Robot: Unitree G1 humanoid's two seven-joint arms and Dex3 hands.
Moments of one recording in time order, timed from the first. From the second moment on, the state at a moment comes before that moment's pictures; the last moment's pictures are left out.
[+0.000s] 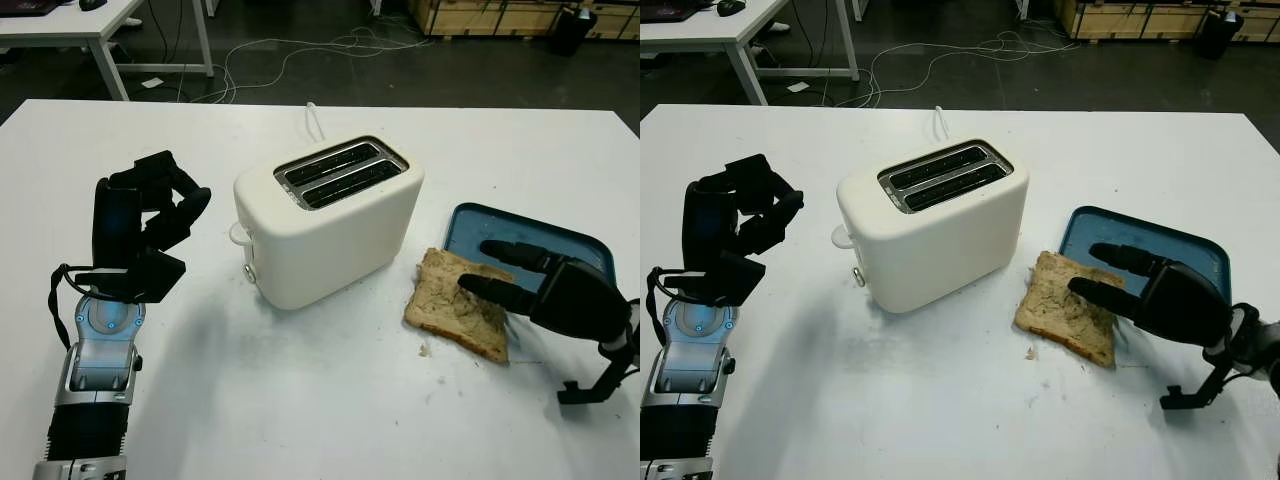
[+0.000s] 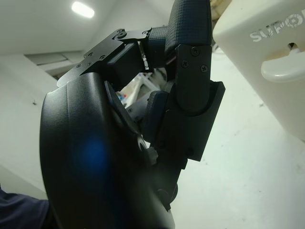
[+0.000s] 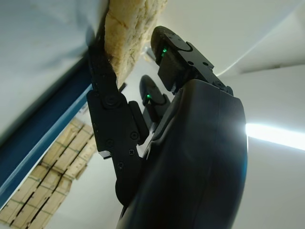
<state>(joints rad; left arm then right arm) -0.21 0.29 0.14 0.05 0.22 -0.37 0.09 -0.65 -0.94 0.93 1.09 -1.40 -0.55 -1.44</state>
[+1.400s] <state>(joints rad) -0.20 0.29 0.14 0.04 0.22 -0.37 0.09 -0.47 -0.98 0.23 0.75 -0.49 -0.92 -0.46</state>
